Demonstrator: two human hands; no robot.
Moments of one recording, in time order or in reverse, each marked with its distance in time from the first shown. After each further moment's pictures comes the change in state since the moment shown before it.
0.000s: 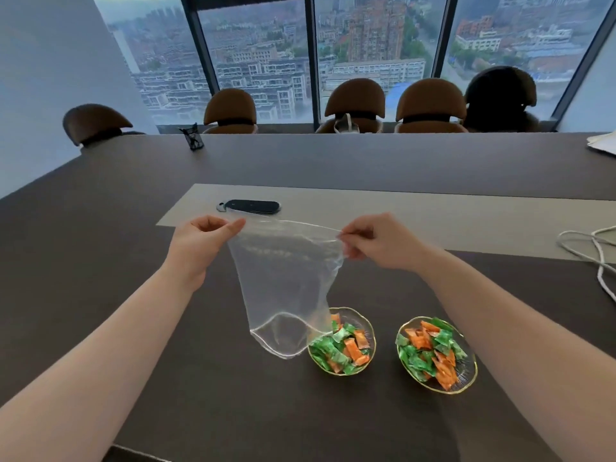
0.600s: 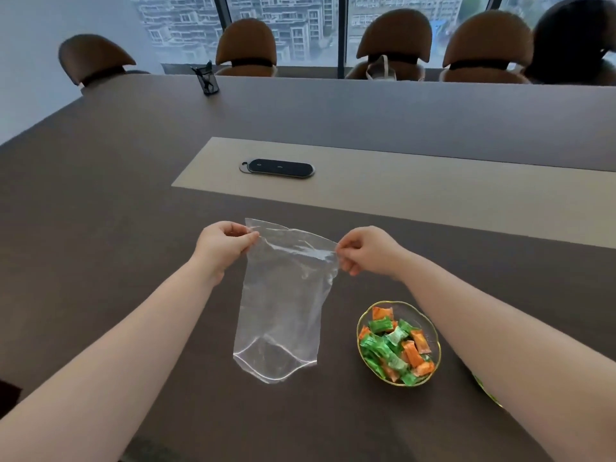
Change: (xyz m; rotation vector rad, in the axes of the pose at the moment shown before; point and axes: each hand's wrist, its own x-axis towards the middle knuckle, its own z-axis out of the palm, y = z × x) left_hand 0.112 -0.114 -0.048 0.173 -0.041 -0.239; right_hand 0.116 0.048 0.143 0.056 -0.224 0.298
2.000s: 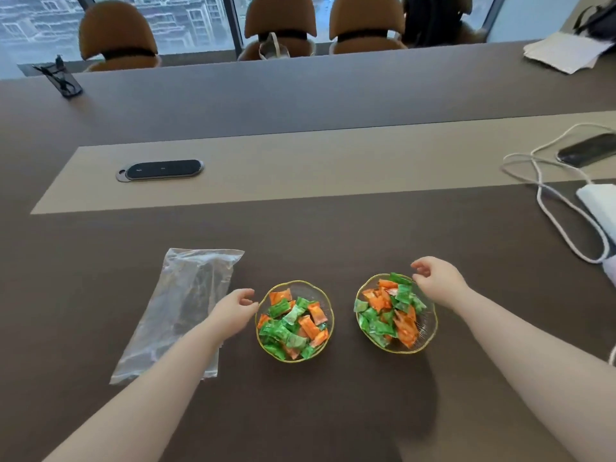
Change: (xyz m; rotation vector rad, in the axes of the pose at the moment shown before) left_hand -0.068 -0.078 0.187 0.551 -0.496 -0.162; right_hand -0.171 0.257 -0.105 -0.110 0.403 0.608
